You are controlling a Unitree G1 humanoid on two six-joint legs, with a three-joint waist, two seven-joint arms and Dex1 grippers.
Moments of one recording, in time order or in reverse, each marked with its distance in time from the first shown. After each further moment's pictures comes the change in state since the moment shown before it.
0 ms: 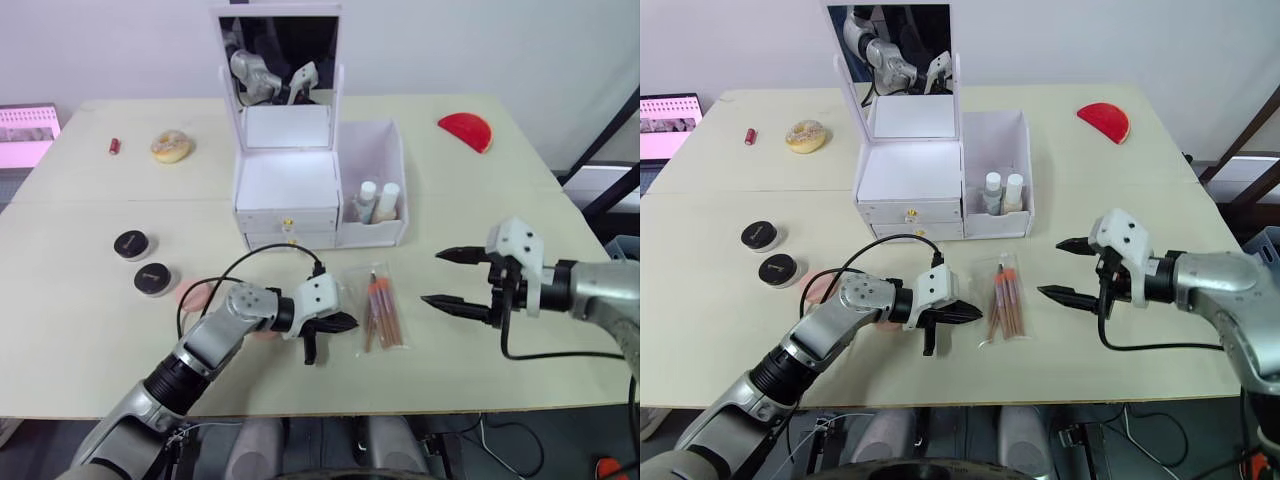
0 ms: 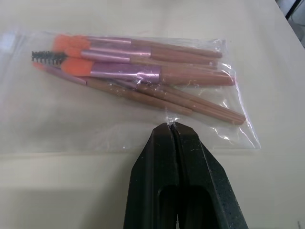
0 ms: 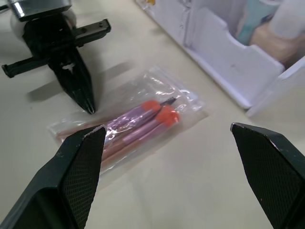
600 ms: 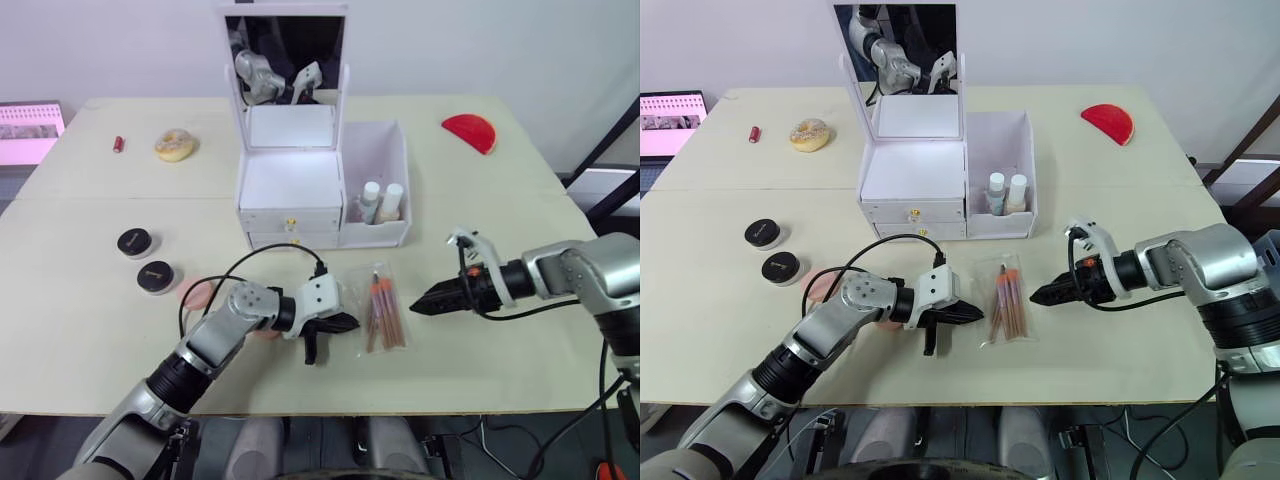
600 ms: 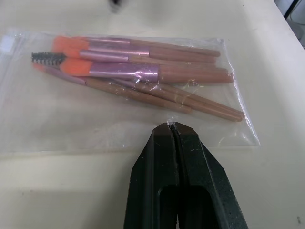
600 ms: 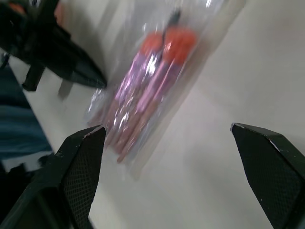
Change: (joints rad) left arm -0.010 -0.008 -0.001 0.018 0.014 -0.018 -0.022; right arm -0.409 0.046 0.389 0.379 0.086 0.623 0.100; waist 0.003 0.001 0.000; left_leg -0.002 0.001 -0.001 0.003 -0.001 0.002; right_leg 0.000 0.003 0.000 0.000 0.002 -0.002
